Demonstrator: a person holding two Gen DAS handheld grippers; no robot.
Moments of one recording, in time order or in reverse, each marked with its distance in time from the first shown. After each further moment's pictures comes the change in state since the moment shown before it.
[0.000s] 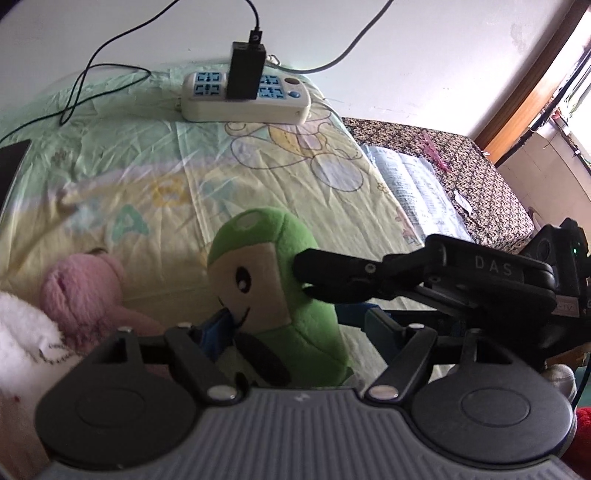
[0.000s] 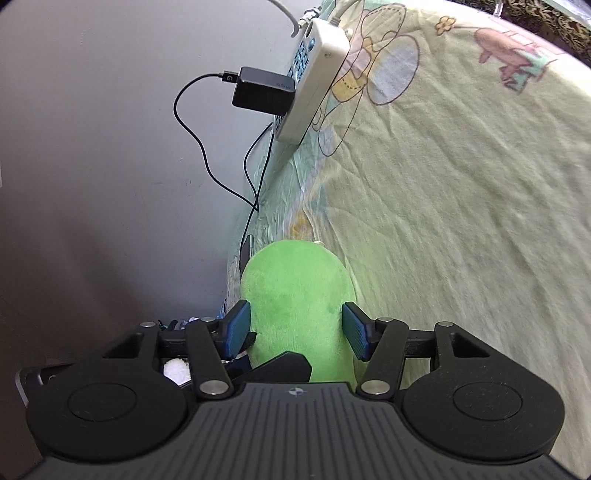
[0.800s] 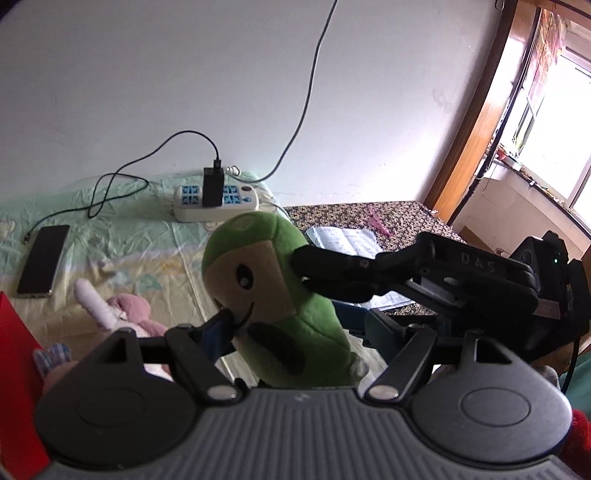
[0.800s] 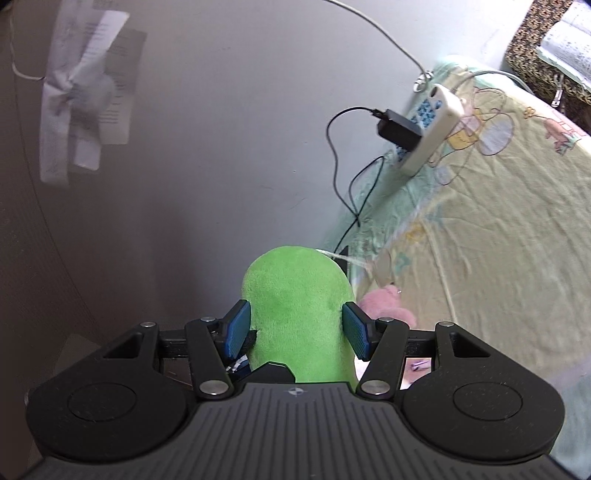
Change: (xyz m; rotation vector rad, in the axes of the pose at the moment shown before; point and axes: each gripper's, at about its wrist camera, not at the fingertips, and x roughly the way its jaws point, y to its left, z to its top) left arm -0.159 -0.053 -0.058 0.096 -0.314 -0.033; right arm -0.085 0.103 -0.073 -0.193 -0.140 0.164
